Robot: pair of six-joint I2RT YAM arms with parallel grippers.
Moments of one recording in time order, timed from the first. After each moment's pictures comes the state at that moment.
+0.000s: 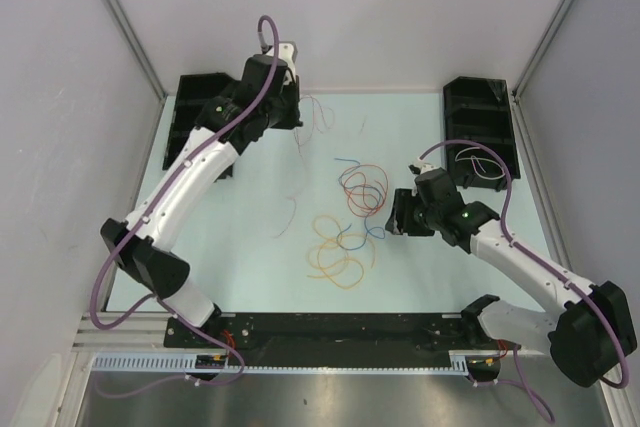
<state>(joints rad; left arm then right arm) -0.56 1.60 1.84 -0.78 -0.19 -0.31 0.55 1.11 0.75 -0.49 -0.07 0.53</state>
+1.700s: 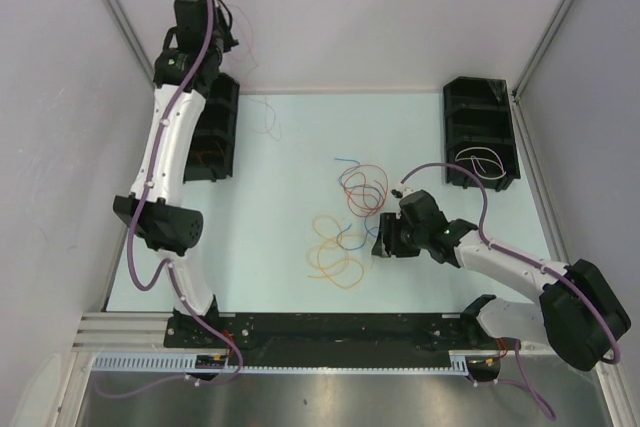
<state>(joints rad) -0.23 1.89 2.33 -0.69 -0.38 -0.26 0.65 1.18 0.56 -0.27 -0.16 0.58</state>
